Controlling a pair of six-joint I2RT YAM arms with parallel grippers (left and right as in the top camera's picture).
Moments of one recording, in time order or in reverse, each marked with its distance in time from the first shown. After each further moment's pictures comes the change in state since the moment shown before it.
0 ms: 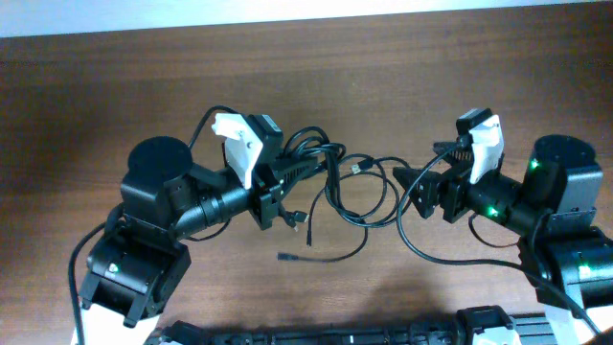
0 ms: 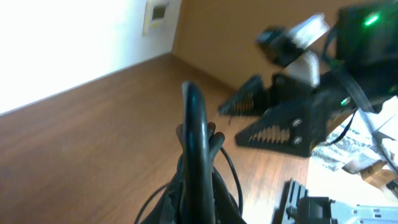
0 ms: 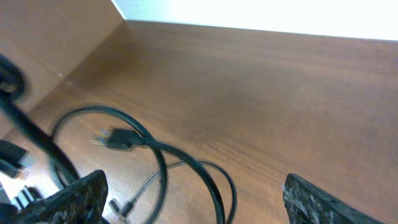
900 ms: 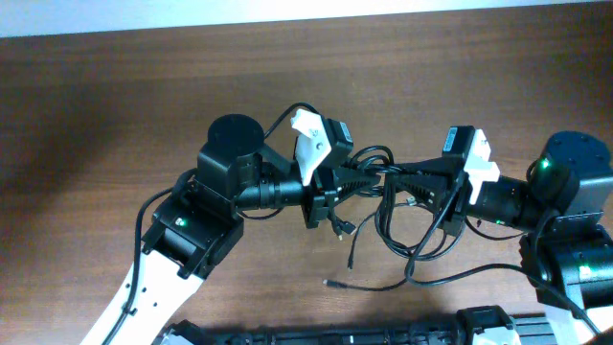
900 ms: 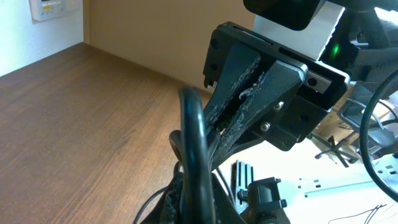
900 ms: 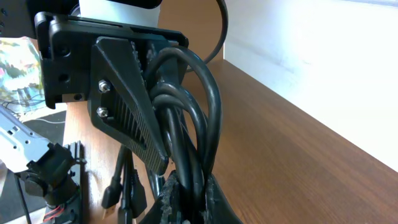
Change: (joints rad) left arm -0.190 0.191 0.000 0.214 0.174 0.001; right arm 0.000 0.000 0.000 0.154 -0.412 -0.291
